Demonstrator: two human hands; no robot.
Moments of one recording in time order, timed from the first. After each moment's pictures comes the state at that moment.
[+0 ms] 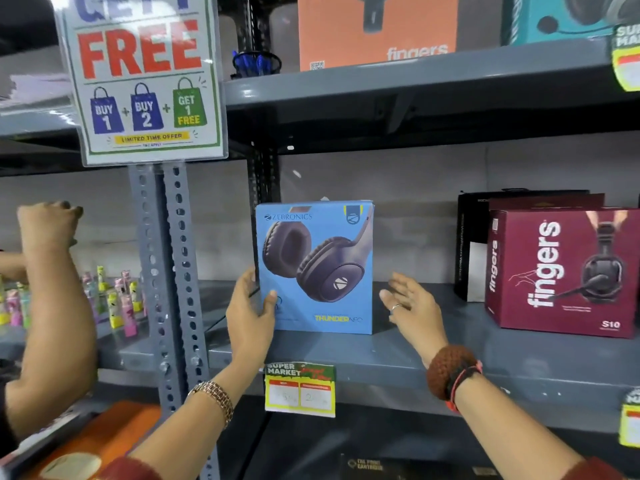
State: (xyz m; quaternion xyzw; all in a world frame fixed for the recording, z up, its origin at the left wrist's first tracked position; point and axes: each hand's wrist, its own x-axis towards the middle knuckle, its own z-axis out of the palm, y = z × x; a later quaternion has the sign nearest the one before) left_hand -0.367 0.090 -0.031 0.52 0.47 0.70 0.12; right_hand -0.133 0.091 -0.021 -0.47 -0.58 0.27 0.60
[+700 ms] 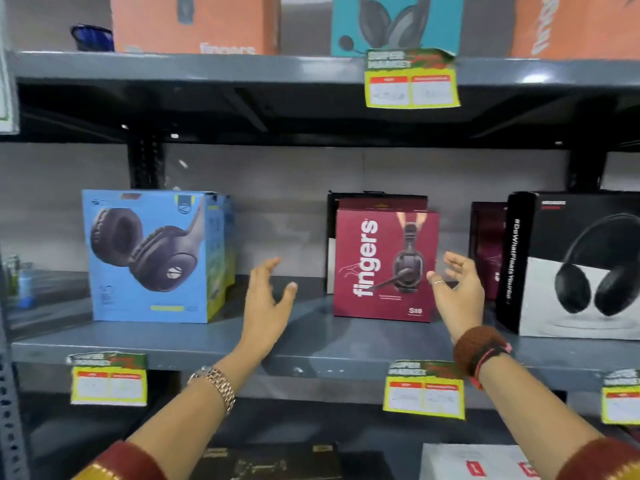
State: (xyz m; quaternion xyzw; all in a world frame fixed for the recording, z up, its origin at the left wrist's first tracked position) left_hand -0.099 0.085 -0.032 0.65 0.41 0.63 0.15; right_hand 0.168 0.054 -0.002 -0.54 -0.46 0.09 0.70
